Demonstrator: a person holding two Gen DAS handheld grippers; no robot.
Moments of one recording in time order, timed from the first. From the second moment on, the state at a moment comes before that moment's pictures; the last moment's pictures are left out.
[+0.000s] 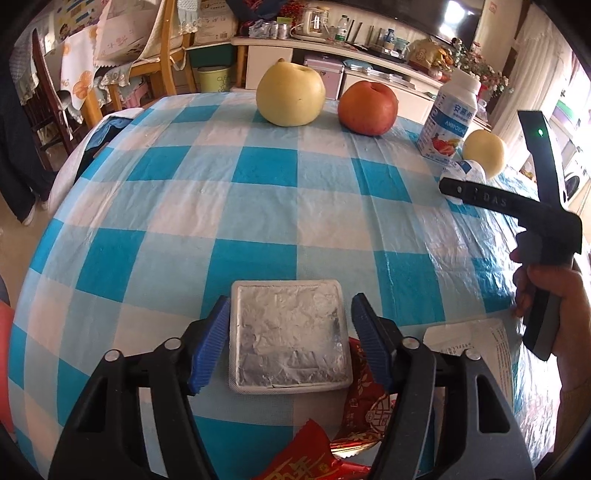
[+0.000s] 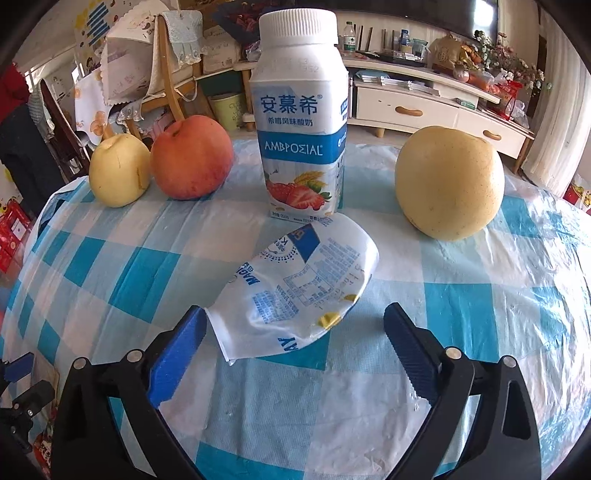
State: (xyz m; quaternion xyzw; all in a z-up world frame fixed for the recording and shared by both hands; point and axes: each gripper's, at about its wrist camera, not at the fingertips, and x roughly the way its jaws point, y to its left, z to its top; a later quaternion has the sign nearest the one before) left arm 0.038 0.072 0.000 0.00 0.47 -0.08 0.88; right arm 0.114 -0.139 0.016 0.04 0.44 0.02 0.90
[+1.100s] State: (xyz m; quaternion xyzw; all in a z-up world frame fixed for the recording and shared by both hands) left arm 0.022 0.093 0.017 -0.06 0.44 -0.11 0.89; right arm 0.061 -0.181 0.041 0.07 0.44 0.03 0.90
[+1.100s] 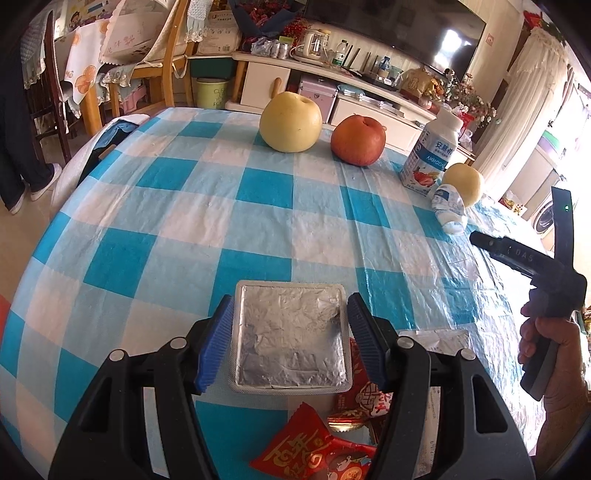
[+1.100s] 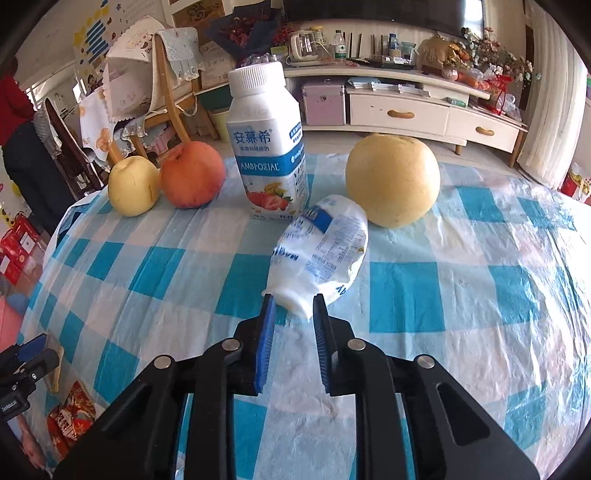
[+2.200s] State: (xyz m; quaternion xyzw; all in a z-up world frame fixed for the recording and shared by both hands) left arm 0.012 0.105 0.020 -0.07 0.43 -0.12 0.89; right arm 0.084 -0.163 0.018 0.00 0.43 -0.02 0.90
